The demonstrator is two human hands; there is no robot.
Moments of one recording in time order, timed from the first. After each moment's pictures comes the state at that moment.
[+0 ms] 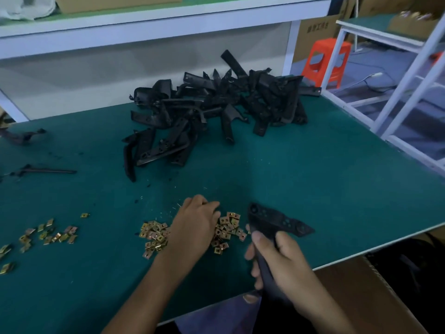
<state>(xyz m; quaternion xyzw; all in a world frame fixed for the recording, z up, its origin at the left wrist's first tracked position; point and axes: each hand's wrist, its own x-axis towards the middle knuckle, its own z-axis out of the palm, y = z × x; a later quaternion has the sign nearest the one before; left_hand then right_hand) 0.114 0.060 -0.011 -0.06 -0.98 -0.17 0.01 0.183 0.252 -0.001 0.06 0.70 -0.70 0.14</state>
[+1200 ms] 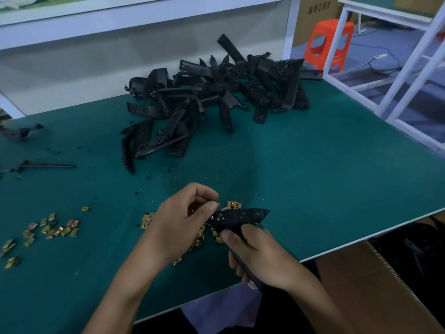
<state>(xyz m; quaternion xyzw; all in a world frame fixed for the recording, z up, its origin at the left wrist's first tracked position) 0.147 0.038 0.040 -0.06 -0.87 -0.49 -0.02 0.169 0.231 -0.017 -0.09 0.78 -0.58 0.22</state>
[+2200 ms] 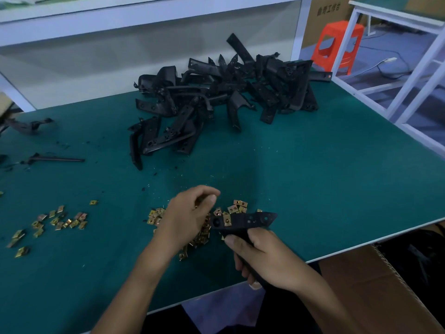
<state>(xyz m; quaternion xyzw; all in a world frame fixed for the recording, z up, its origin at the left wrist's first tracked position) 0.127 0.032 0.008 -0.05 -0.90 -0.43 -0.01 0.173 0.233 -0.007 -0.10 0.78 -0.57 0.24</state>
